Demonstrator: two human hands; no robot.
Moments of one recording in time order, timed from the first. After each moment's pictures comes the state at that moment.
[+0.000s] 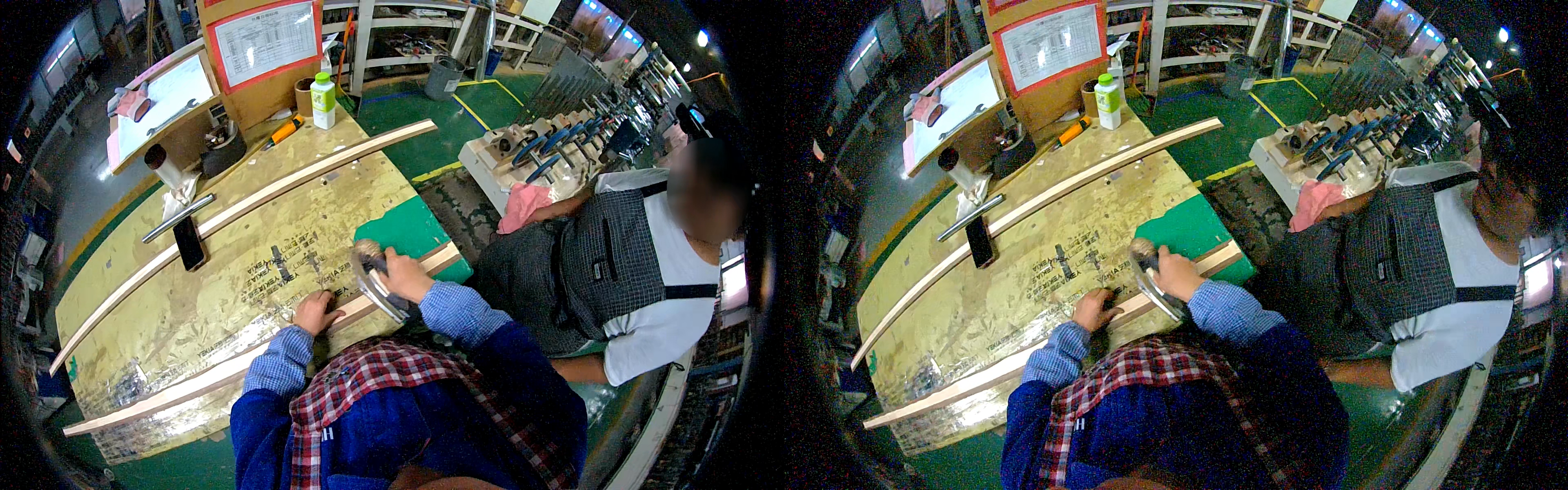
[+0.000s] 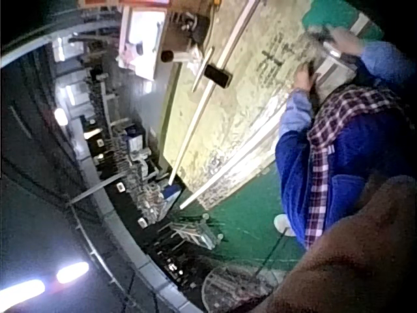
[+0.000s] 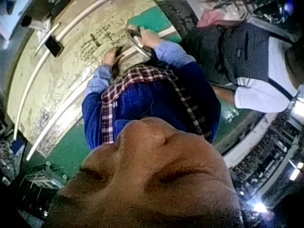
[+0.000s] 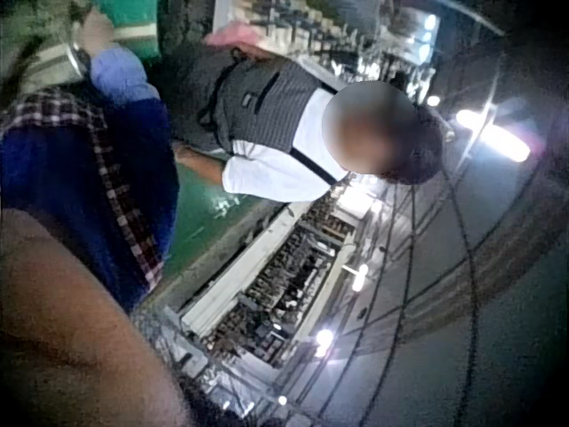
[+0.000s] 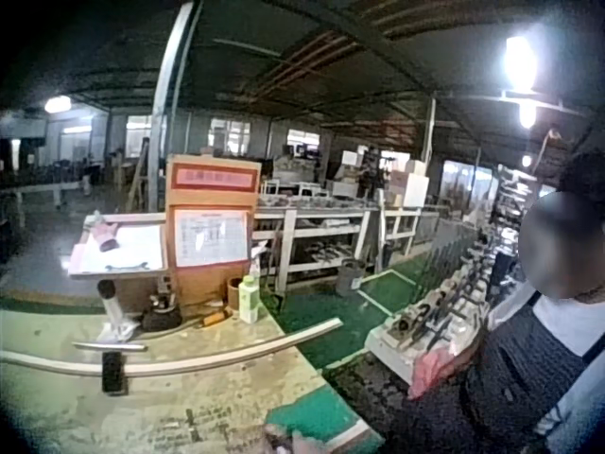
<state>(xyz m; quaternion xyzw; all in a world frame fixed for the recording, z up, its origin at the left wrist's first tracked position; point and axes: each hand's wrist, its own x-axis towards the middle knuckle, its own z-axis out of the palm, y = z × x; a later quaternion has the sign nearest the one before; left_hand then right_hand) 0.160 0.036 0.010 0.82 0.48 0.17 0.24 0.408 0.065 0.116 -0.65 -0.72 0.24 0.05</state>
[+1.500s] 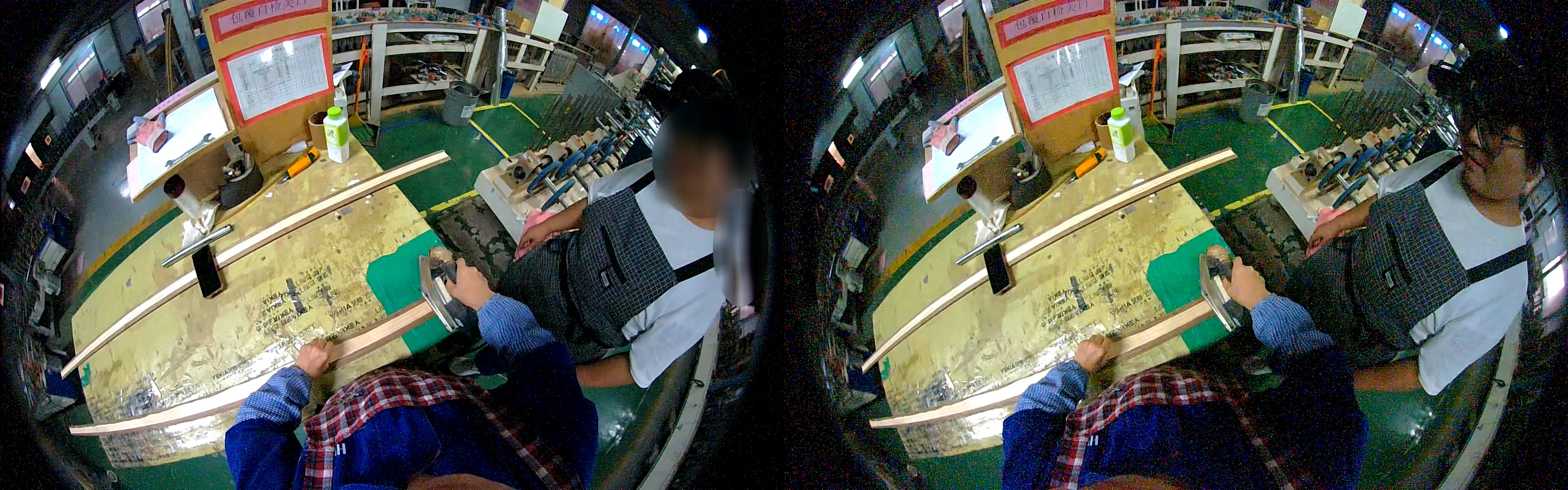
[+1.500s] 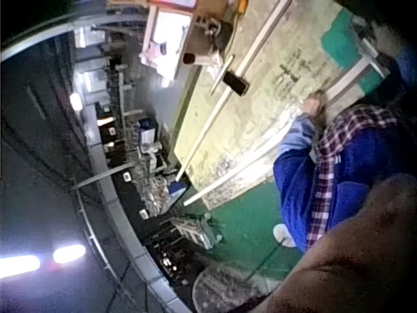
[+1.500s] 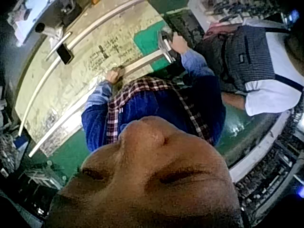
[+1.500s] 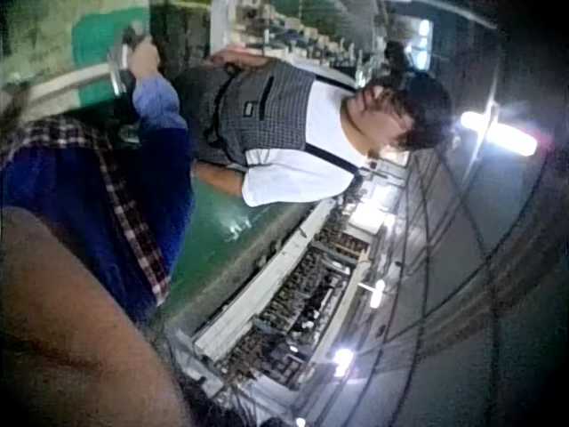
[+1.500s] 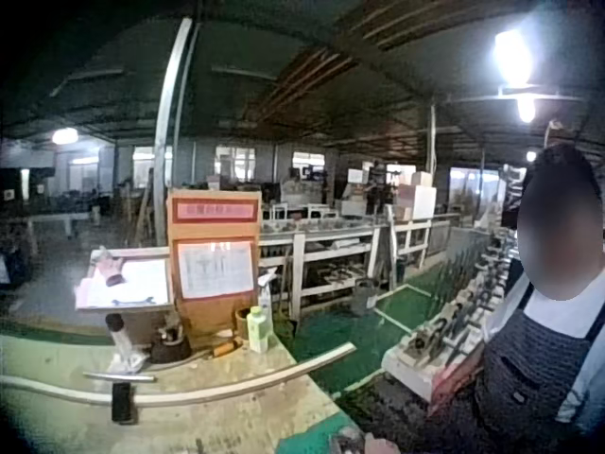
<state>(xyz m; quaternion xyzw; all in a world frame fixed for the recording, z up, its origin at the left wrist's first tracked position) 0.127 0.015 0.008 0.91 0.41 0.04 0.10 0.531 0.091 0.119 -0.74 -0.64 0.22 0.05</state>
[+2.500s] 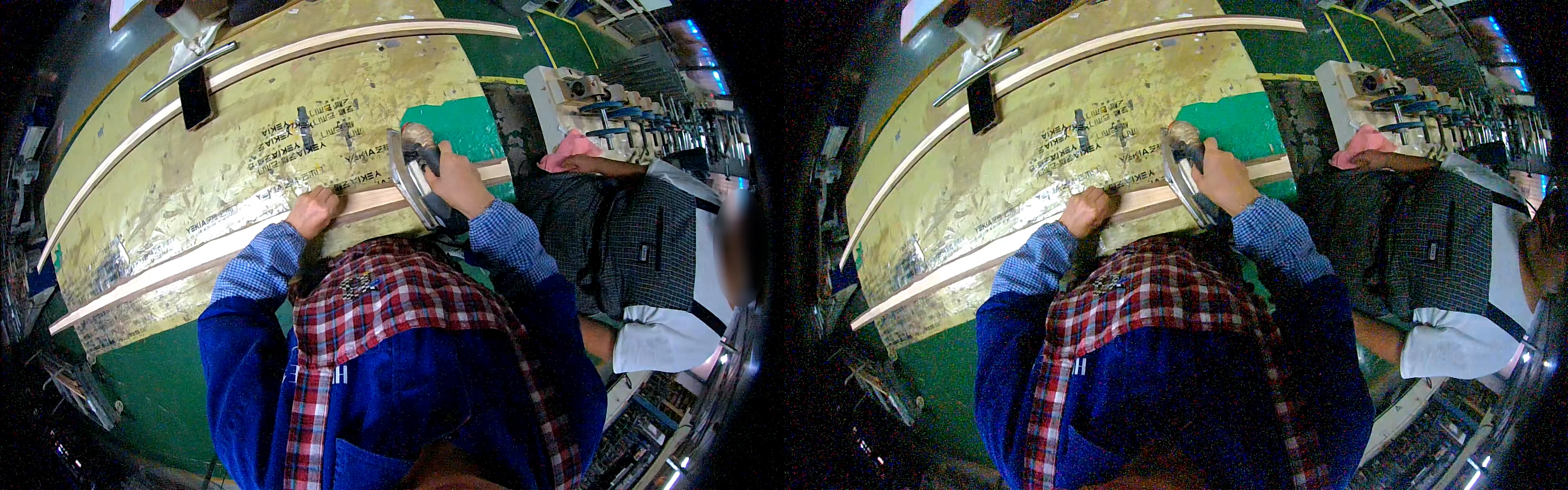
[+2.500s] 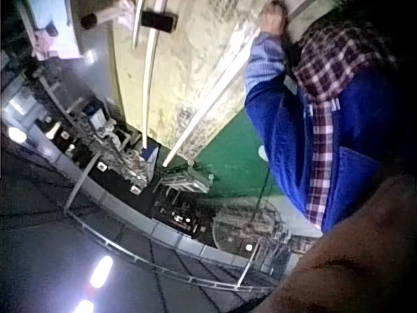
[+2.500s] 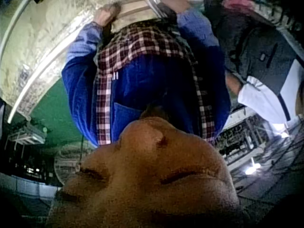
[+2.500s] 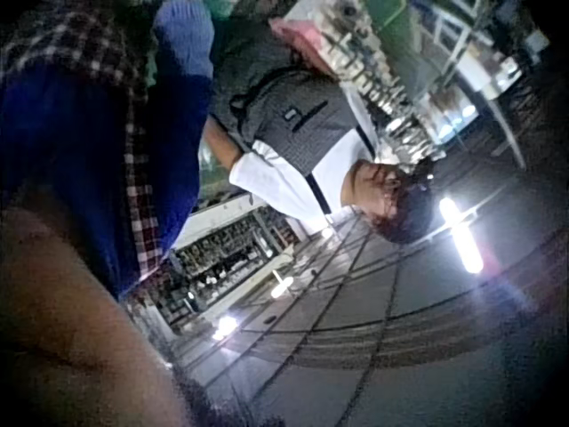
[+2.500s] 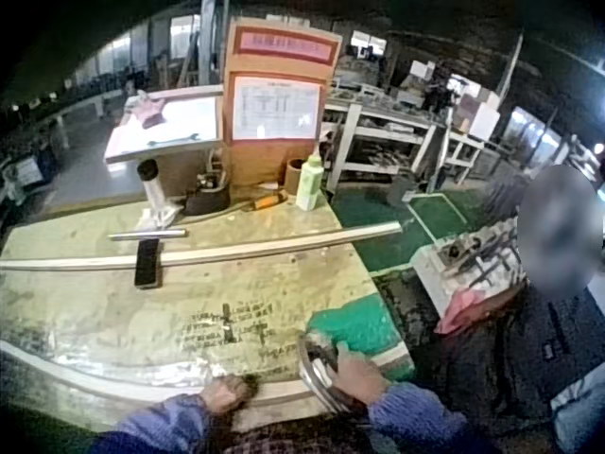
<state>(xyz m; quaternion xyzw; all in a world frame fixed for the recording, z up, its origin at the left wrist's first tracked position) 0.117 0.012 0.008 0.89 0.41 0.14 0.12 0.403 0.080 0.116 -0.63 -0.74 0.24 0.00</state>
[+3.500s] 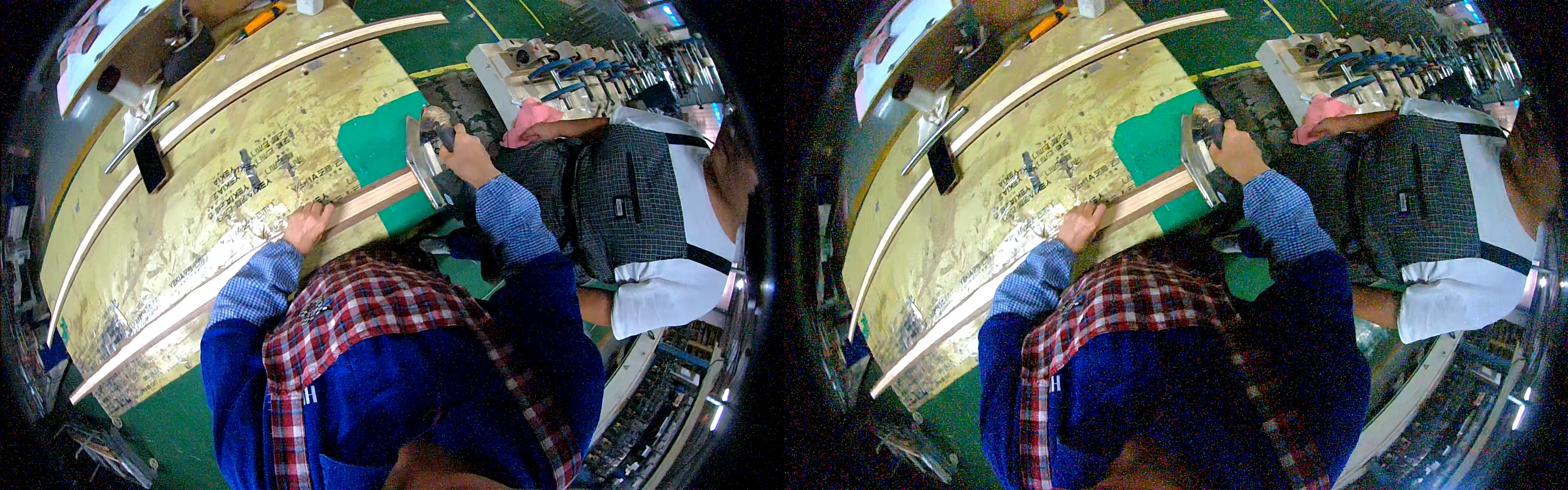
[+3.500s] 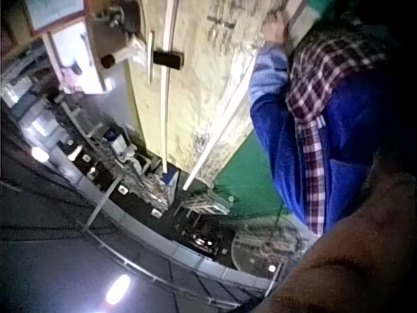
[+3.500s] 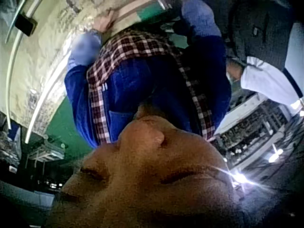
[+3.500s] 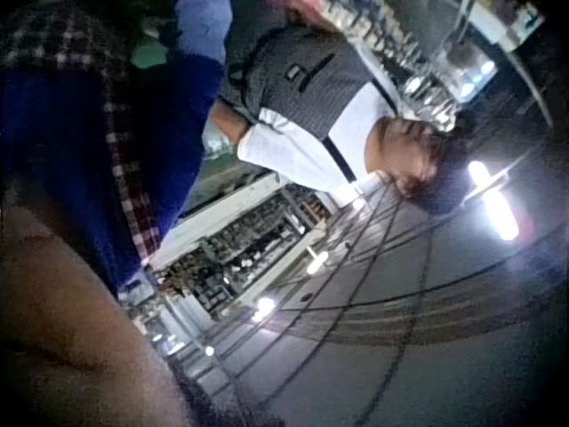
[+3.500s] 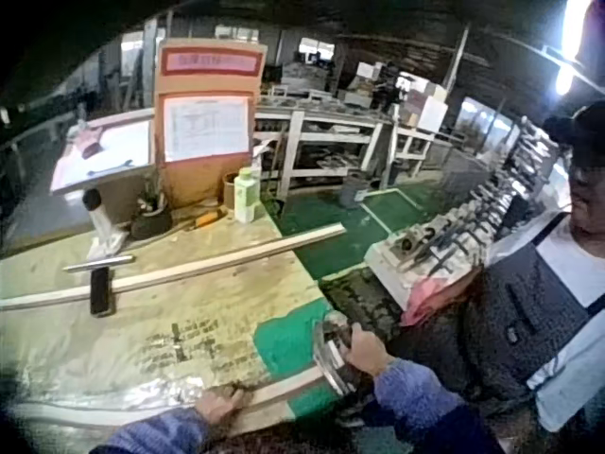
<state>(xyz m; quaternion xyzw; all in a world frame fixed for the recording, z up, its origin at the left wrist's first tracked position) 0.194 0.038 0.011 0.91 0.40 0.04 0.11 0.543 0.111 0.102 -0.73 -0.66 0.17 0.06</state>
